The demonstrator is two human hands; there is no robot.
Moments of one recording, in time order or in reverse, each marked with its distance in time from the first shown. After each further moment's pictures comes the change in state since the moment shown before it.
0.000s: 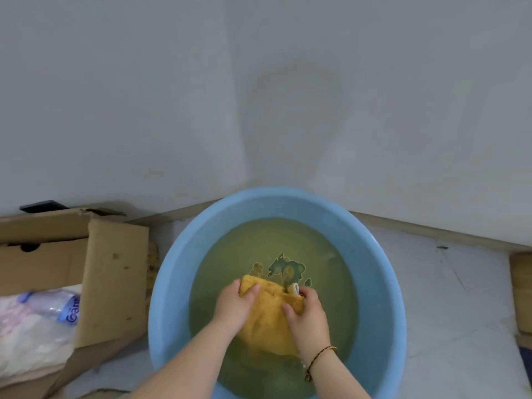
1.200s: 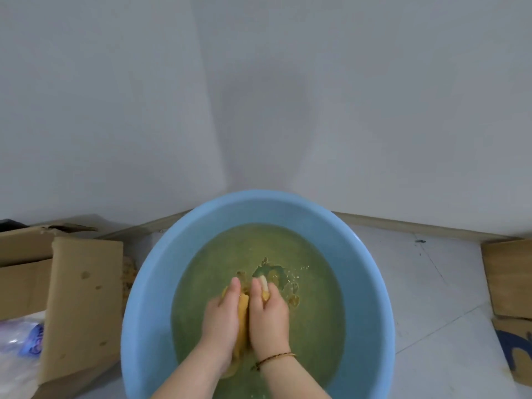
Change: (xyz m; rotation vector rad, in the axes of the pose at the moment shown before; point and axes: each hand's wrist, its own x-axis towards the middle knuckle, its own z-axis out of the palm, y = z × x) left_hand -0.025 0.021 0.004 -0.547 0.022 -0.018; right_hand -0.012 -0.039 0.030 0.230 0.106 -0.188
